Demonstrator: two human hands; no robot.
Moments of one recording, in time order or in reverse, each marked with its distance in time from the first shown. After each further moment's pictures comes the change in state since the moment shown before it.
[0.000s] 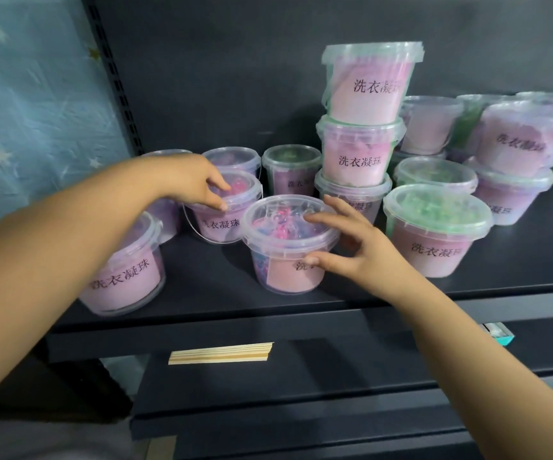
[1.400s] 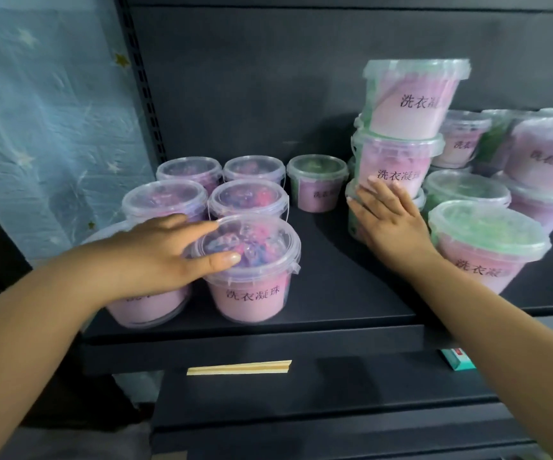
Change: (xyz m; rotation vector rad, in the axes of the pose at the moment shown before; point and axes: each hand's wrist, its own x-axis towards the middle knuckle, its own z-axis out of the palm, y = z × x) left_hand -0.105 -0.037 0.028 -0.224 -0.002 -0.047; right_hand 0.067 0.080 -0.005 -1.286 0.326 -0.412
